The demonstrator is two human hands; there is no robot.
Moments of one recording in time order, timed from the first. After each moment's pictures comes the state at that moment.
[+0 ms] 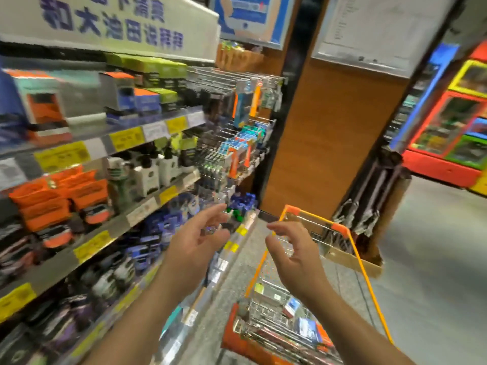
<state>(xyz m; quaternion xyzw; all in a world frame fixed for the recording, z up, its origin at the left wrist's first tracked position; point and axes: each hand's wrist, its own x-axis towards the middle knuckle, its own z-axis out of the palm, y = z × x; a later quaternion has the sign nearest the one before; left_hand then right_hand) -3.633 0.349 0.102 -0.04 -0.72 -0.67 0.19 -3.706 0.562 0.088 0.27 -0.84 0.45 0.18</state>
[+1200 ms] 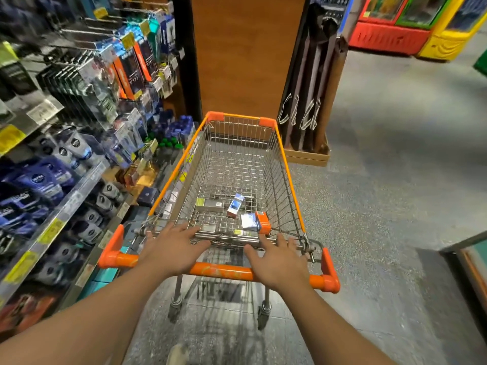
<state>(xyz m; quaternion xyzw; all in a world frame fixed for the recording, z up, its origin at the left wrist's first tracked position) -3.695 0.569 -0.081 -0.01 -0.97 -0.09 -0.23 -3.653 0.818 -0.078 -0.09 -0.95 0.14 -0.25</state>
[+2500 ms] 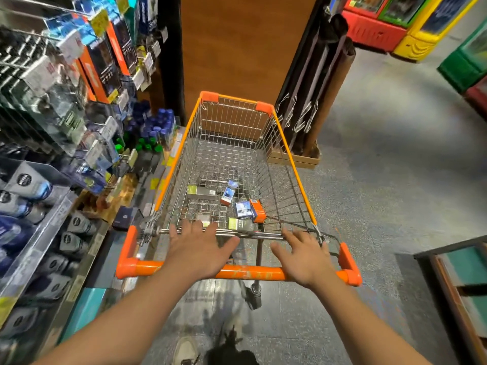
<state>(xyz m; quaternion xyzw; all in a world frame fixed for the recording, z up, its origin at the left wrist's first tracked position) -3.901 0.544 -0.078 -0.07 -0.95 -0.10 -0.29 -3.857 0.792 -0.078 -0.14 -0.96 0.10 -0.23</state>
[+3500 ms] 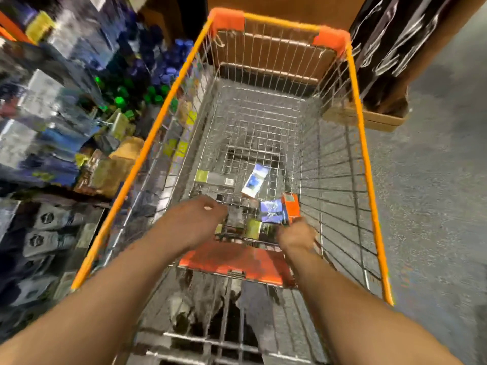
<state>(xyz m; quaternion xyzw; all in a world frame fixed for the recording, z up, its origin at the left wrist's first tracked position) -4.124 0.597 -0.171 0.16 -0.87 -0.29 -0.36 -4.105 0.811 -0.334 -0.36 -0.85 0.29 -0.24</state>
